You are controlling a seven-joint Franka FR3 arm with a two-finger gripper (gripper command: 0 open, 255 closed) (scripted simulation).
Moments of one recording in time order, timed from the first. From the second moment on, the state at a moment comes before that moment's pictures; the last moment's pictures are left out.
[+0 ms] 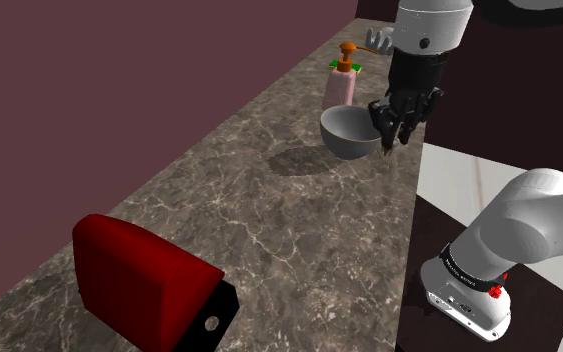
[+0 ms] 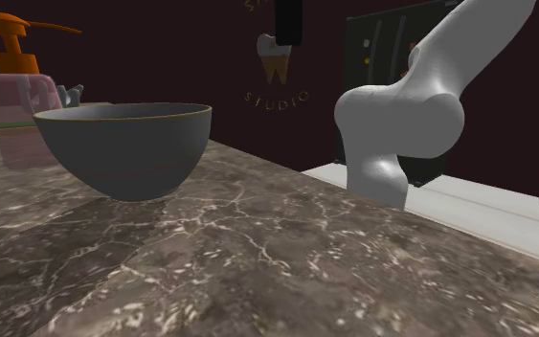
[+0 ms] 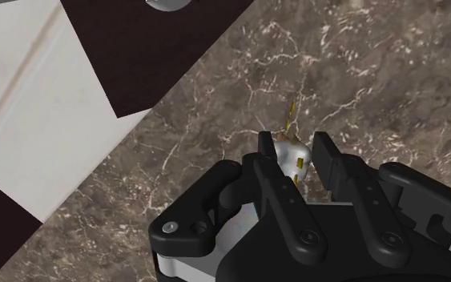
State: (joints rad) arm 0.02 -0.83 0.38 -2.28 0.22 1.40 0.61
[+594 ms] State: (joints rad) arm 0.01 -0.78 0.37 -2.13 0.20 1.30 0.62
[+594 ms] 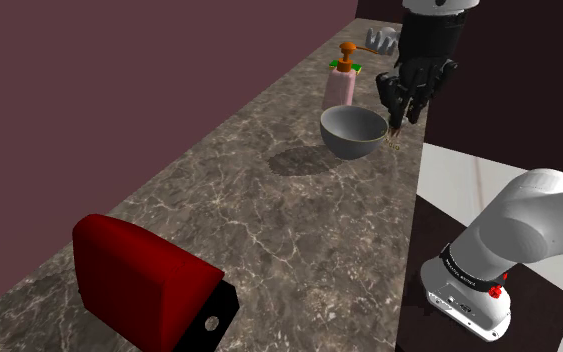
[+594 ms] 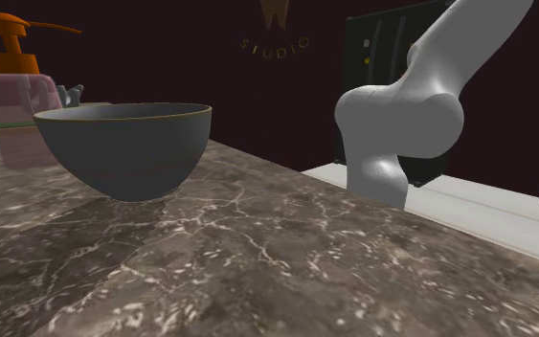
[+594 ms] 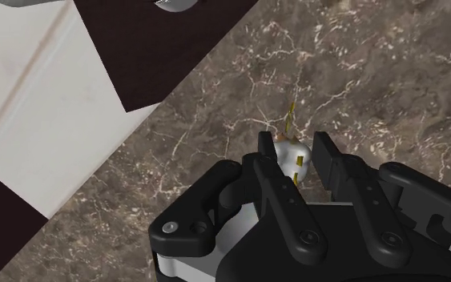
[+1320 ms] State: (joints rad) arm -0.06 -0.57 0.31 -1.95 0.10 1.31 0.53
